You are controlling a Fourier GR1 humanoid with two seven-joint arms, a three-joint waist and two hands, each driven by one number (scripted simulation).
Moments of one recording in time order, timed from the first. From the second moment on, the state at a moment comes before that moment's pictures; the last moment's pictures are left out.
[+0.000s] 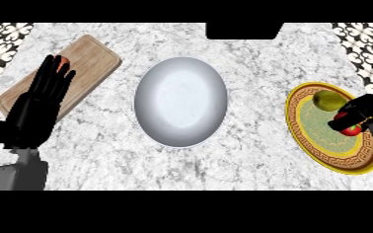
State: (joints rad) left arm -0.14 0.24 0.15 -1.59 0.34 -0.09 0.06; right arm -0.50 -0.61 0.02 -0.70 0.41 0.27 0.63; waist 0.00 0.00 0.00
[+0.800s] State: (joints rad) left arm -0.14 0.21 0.11 -1.56 0.31 -0.07 0.07; right arm -0.66 -0.04 0.76 -1.44 0.72 0.26 0.60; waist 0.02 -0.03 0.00
